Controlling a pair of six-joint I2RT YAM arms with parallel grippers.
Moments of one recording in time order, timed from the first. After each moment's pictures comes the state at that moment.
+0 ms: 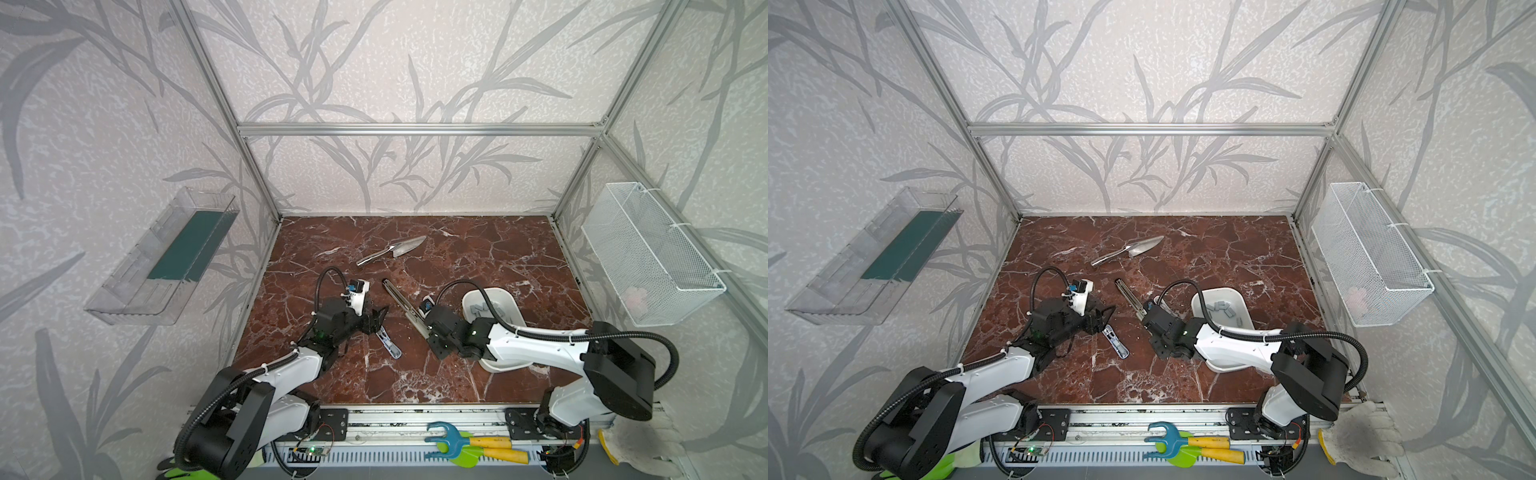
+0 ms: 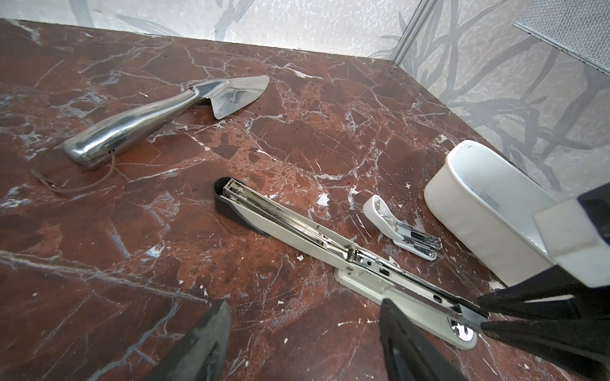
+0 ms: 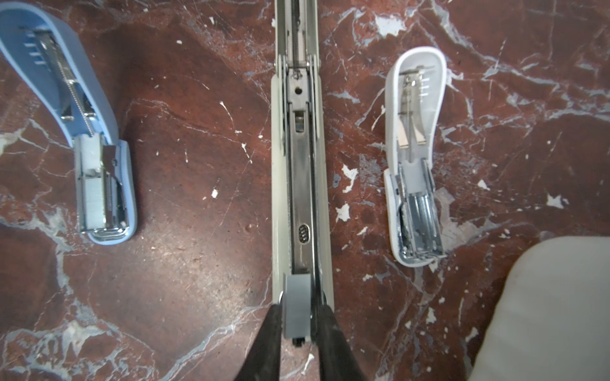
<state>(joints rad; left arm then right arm) -0.37 1.18 0.25 0.54 0.30 -0.22 1.01 1.52 0.82 -0.36 0.21 0.33</state>
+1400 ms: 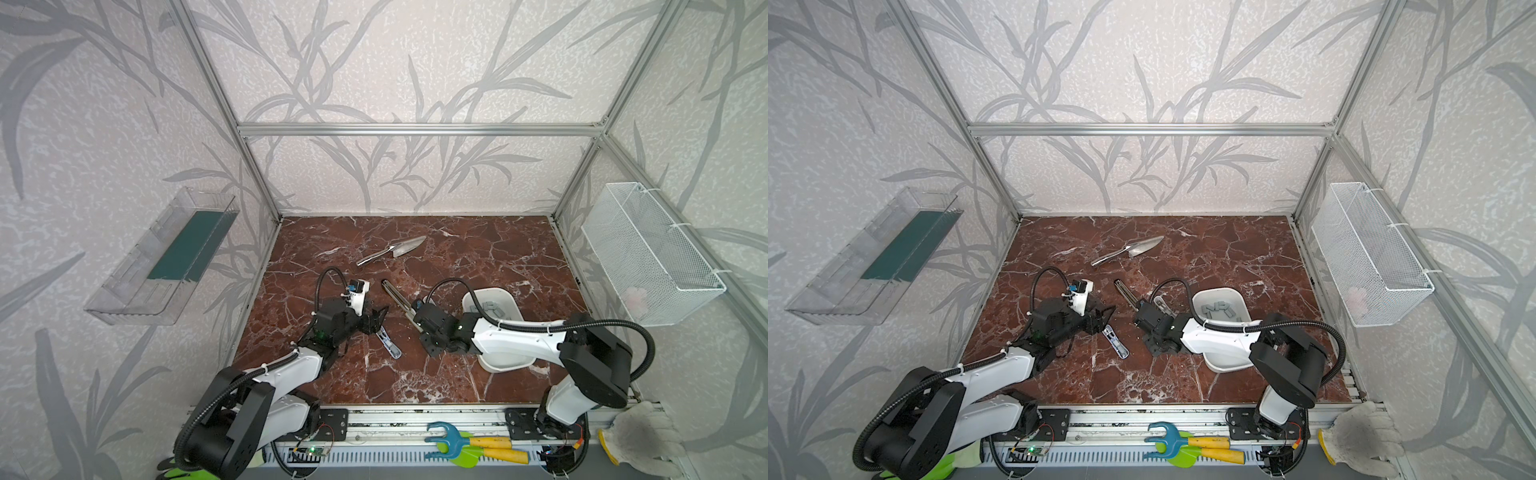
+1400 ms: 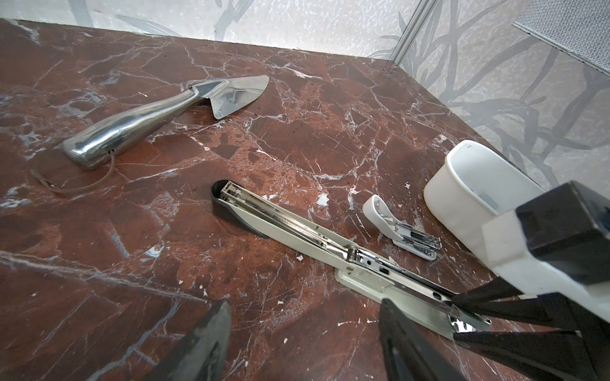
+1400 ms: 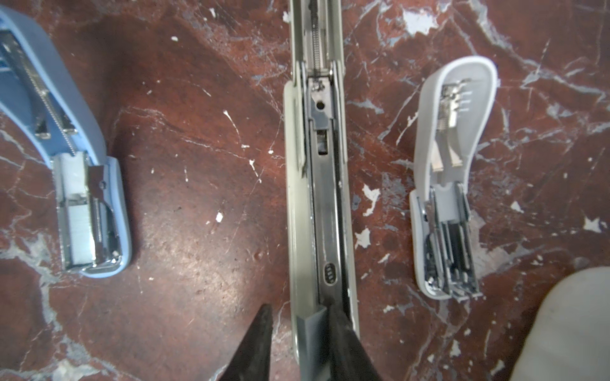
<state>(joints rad) -0.37 1.18 0.25 0.54 0.30 -0.22 1.01 1.64 0.92 -0.40 0.21 0.34</state>
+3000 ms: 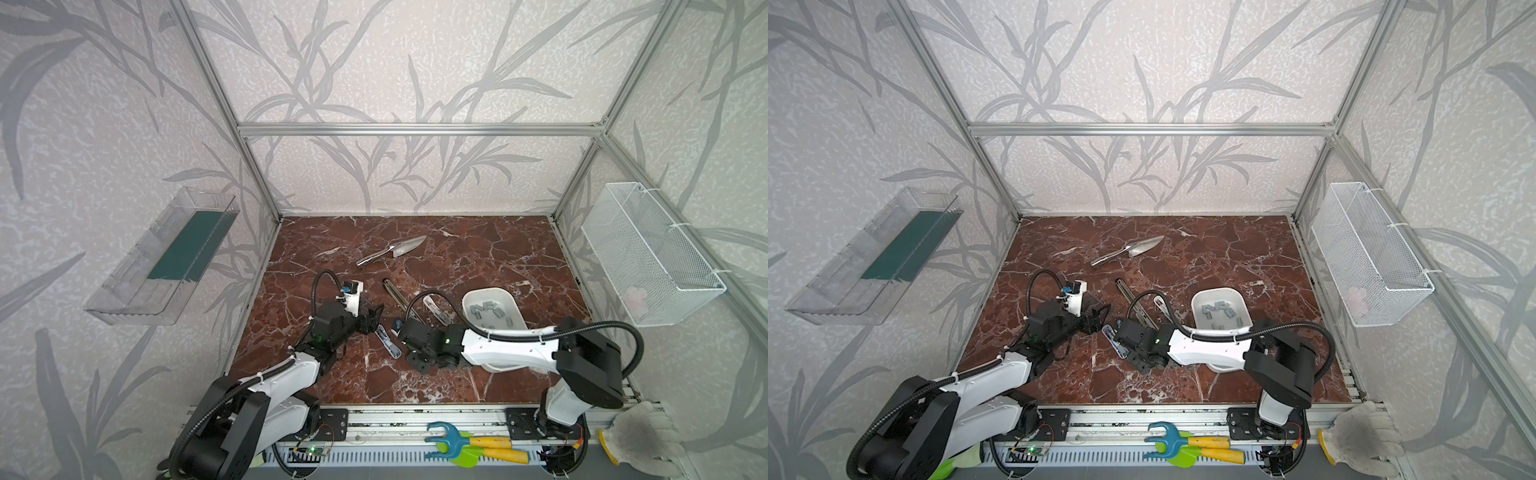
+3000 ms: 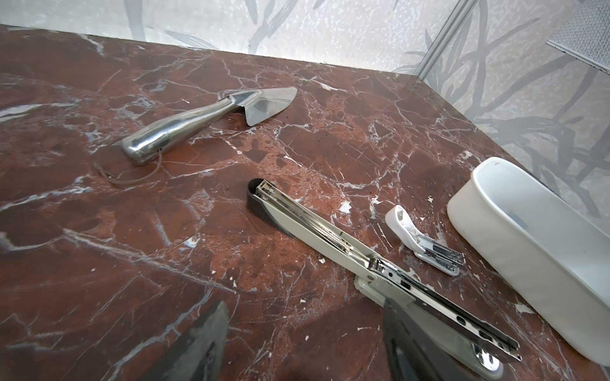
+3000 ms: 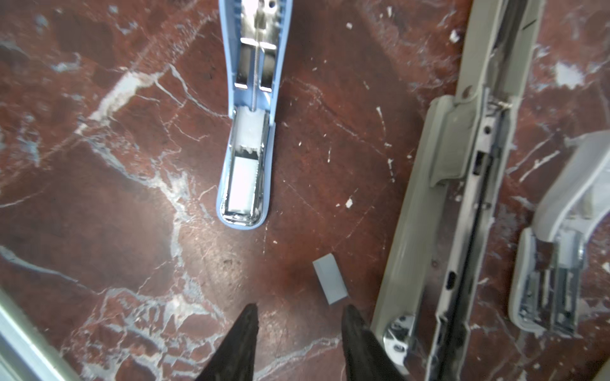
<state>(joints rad) -0.37 1.12 0.21 0.54 0.19 -0.25 1.16 1.72 1.02 -0.46 0.16 0.23</state>
